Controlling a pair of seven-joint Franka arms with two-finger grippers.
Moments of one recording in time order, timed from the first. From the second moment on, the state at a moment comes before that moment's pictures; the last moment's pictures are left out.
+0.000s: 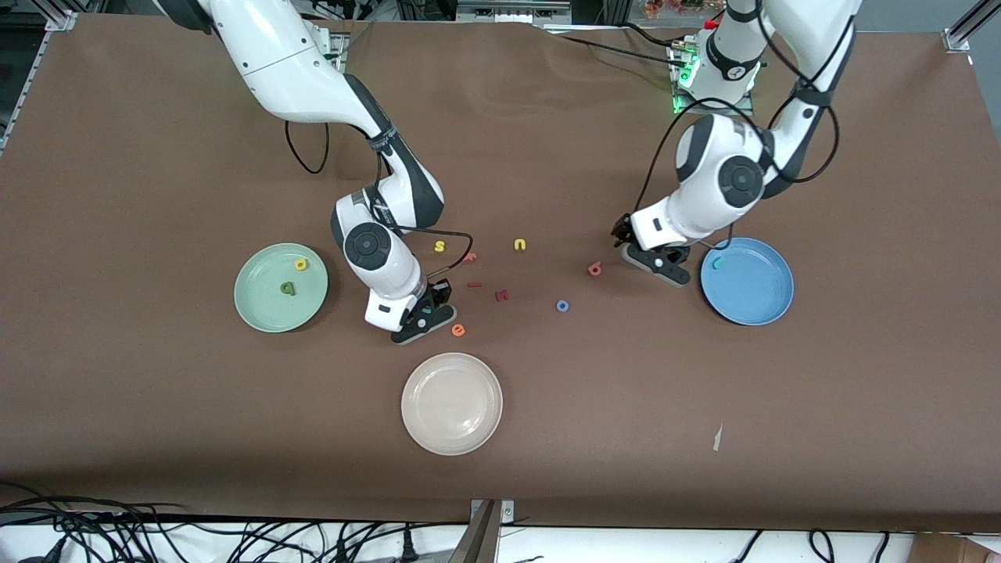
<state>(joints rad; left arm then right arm) -0.30 0.32 -0.15 -2.20 -0.28 2.52 0.24 0.57 0.77 -0.04 -1.61 0.14 2.45 -0.03</state>
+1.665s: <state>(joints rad) -0.41 0.52 -0.14 -2.10 -0.18 2.65 0.26 0.51 0.58 -0.46 -1.95 0.14 2.24 -0.37</state>
